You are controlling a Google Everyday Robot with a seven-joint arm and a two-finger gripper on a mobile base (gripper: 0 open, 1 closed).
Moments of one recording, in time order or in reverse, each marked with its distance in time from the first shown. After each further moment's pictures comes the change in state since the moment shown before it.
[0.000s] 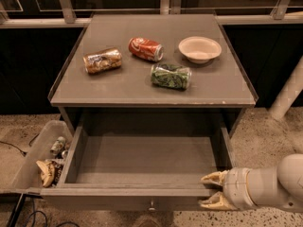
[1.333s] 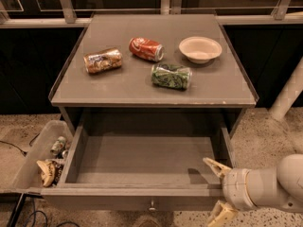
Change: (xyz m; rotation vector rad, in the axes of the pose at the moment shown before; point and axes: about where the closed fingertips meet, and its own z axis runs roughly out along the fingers) arm 0.000 0.000 0.000 0.000 0.000 0.000
